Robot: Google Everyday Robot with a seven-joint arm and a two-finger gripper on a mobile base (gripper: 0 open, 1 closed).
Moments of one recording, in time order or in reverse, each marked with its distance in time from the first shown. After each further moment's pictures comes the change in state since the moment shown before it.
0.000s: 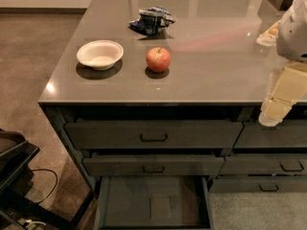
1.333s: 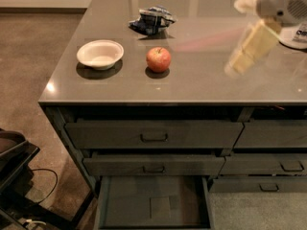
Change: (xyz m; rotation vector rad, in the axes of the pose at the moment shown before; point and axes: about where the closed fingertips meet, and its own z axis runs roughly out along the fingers) arm -0.063 -0.071 -0.007 0.047 -0.336 0.034
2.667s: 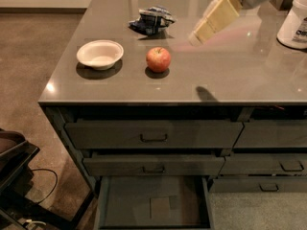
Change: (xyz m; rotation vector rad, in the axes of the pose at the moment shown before) arm -0.070 -0.055 0.037 -0.029 -0.245 0.086
